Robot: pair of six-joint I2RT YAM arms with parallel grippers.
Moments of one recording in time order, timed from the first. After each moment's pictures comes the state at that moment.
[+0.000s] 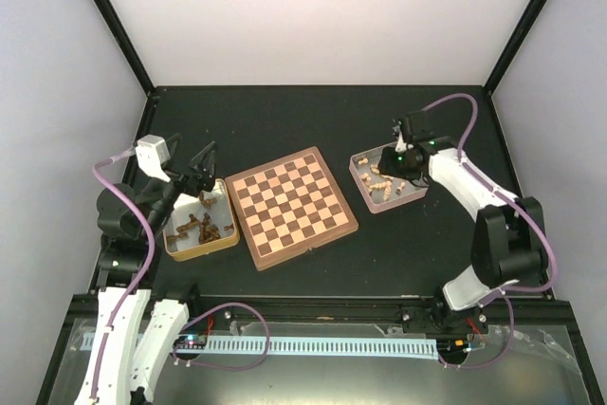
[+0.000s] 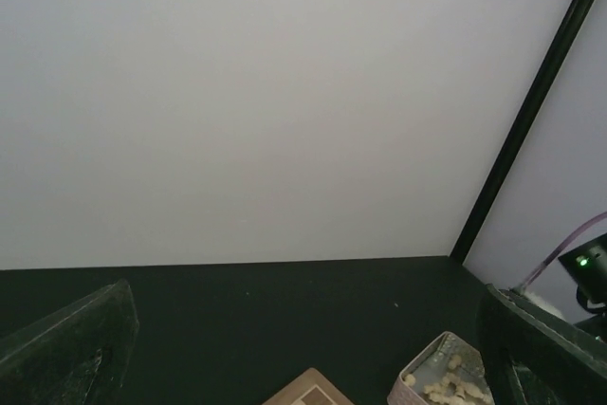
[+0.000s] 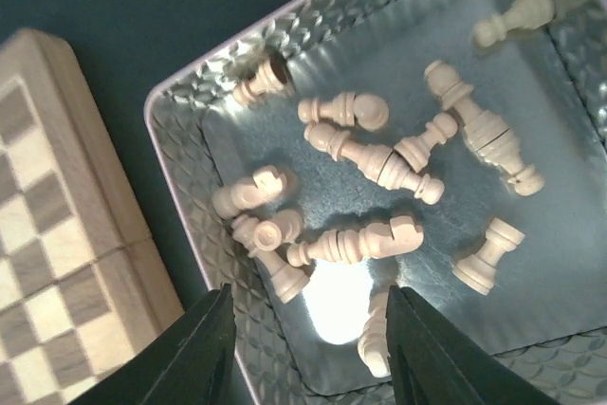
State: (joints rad) left arm -0.06 0.51 0.77 -0.16 0.34 -0.31; right arm 0.24 1.54 1.12 -0.62 -0.15 0.41
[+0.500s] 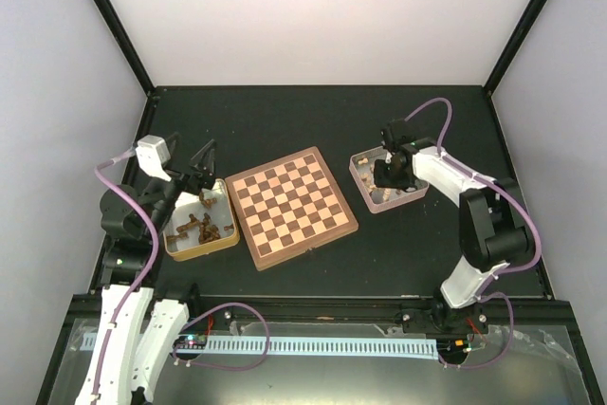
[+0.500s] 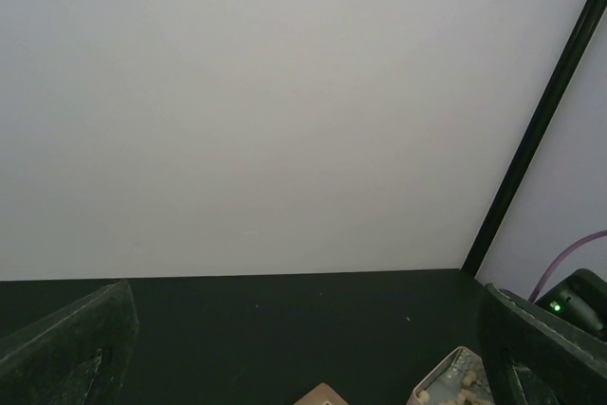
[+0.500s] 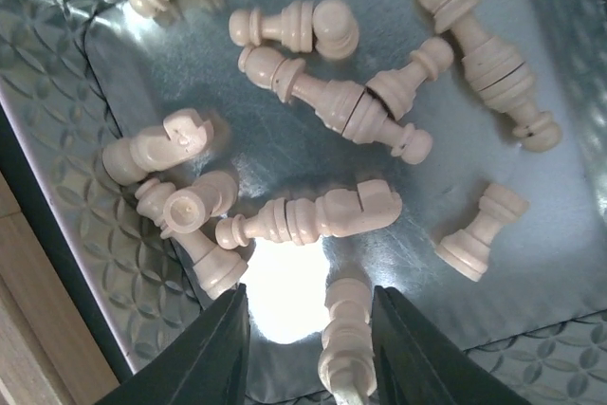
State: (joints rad) left arm -0.06 0.51 0.72 -0.08 0.31 -0.31; right arm 0.33 1.68 1.13 -0.68 0.00 0.37
